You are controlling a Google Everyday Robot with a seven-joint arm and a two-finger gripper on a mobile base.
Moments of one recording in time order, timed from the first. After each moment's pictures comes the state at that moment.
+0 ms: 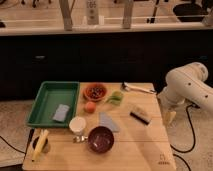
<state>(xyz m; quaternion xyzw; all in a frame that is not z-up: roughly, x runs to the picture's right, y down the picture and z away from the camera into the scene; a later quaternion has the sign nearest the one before) 0.292 0.110 0.681 -0.28 0.02 0.03 0.96</state>
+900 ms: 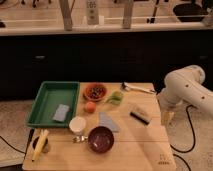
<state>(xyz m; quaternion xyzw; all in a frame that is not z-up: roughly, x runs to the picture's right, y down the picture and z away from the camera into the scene) 0.289 0.121 0.717 -0.28 0.01 0.02 0.96</state>
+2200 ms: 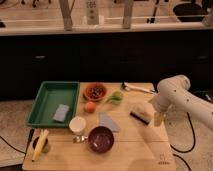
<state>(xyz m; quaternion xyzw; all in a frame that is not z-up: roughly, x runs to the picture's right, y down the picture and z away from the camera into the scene) 0.283 0.147 0.799 -0.29 -0.03 -0.01 0.96</state>
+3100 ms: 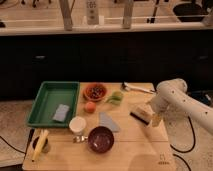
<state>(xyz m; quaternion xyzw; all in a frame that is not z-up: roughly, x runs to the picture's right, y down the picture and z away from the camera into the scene) 0.286 0.162 0.831 -0.30 -0.06 -0.01 0.95</state>
